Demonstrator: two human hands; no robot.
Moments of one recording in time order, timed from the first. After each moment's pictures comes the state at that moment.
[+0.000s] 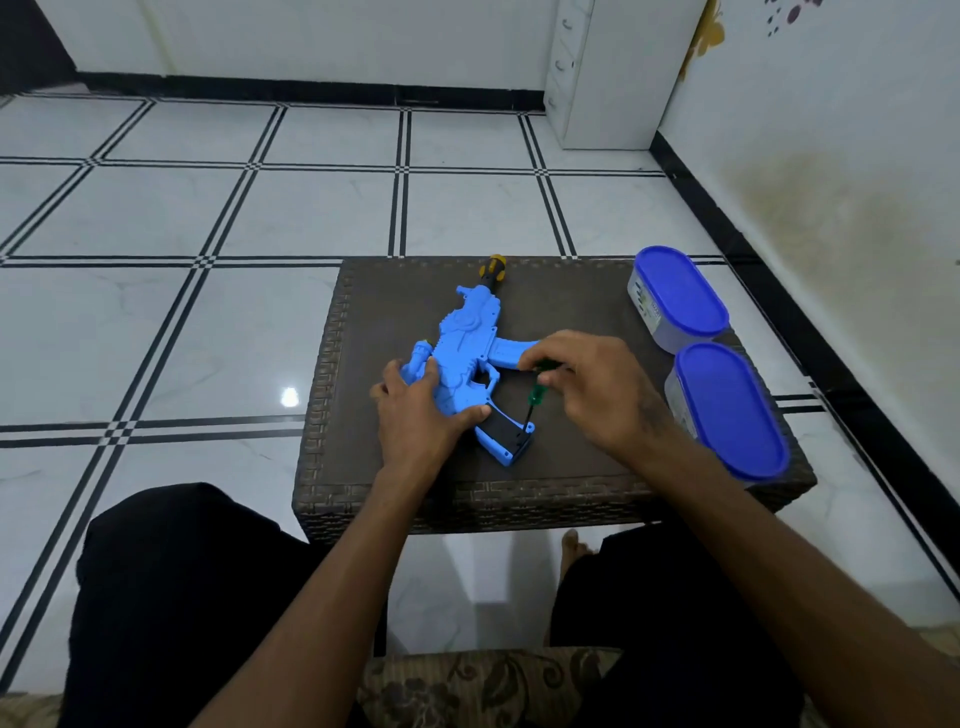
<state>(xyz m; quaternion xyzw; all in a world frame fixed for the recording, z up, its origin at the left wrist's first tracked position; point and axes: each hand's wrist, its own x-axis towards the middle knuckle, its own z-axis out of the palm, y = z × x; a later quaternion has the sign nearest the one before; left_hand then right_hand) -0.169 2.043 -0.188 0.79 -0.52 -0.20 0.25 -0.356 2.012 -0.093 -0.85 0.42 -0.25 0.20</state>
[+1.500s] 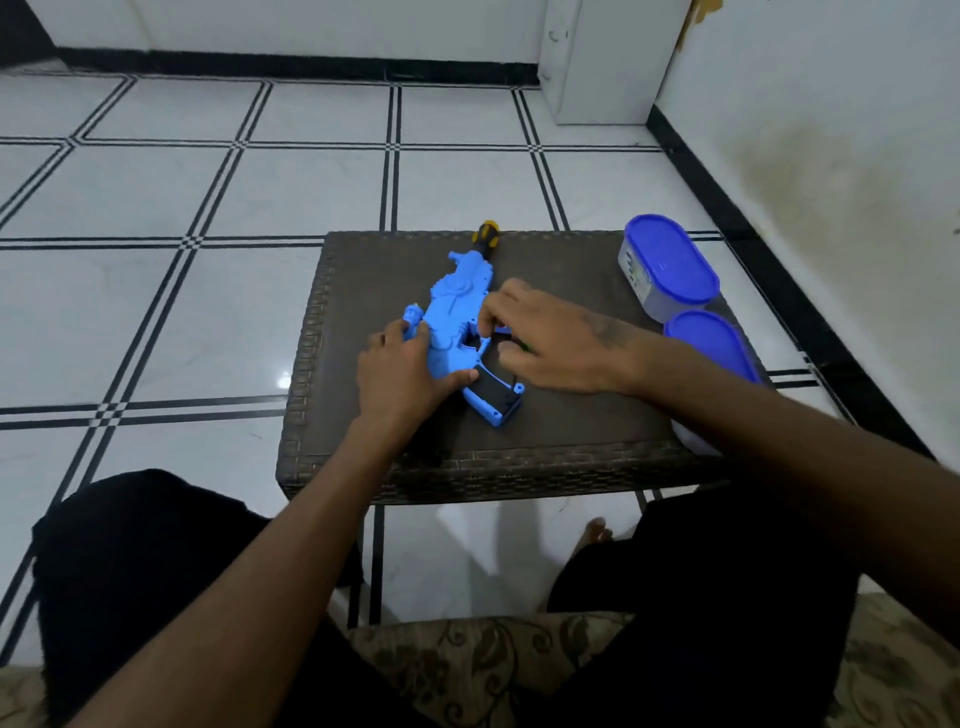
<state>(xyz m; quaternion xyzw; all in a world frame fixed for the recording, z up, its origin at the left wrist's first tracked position) -0.156 2.023 -0.197 0.77 -0.62 -0.07 0.15 -0.344 1.992 -0.077 -0.92 0.33 -0.03 0.20</state>
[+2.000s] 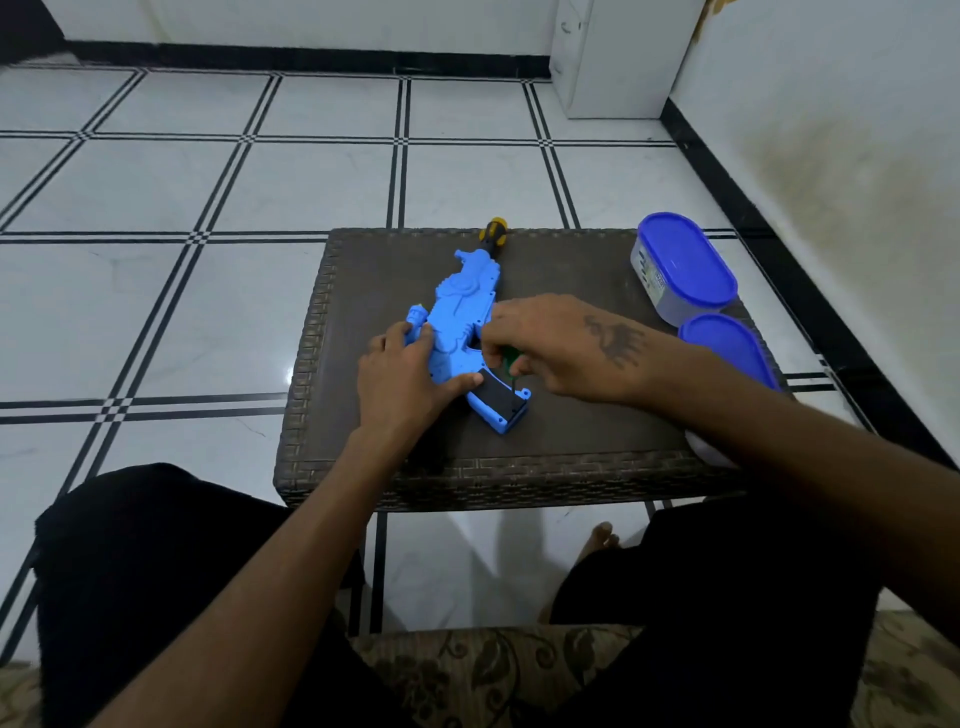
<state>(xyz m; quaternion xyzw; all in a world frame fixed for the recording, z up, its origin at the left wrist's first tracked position) -0.157 2.024 -0.203 0.77 -0.61 -0.08 0.17 -0.345 1.976 -0.087 -0.97 0.22 0.00 0.10</state>
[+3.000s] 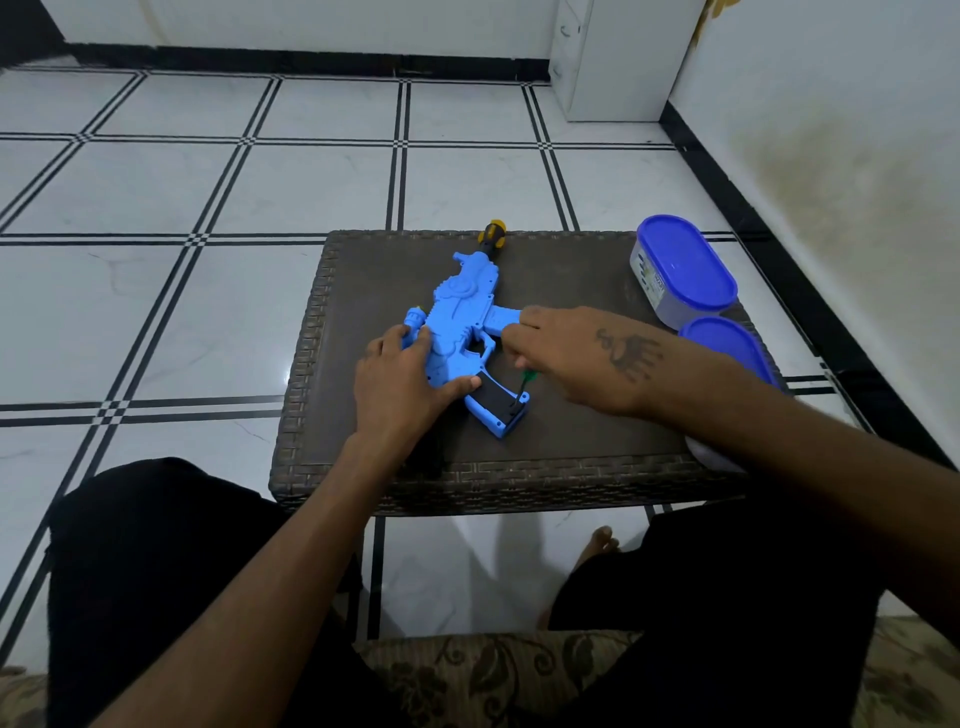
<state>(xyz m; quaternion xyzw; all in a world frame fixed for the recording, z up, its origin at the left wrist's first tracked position) -0.158 2.025 -0.201 0.78 -0.60 -0.08 0.17 -0.361 1.985 -0.082 -0.96 0.26 0.04 0.03</state>
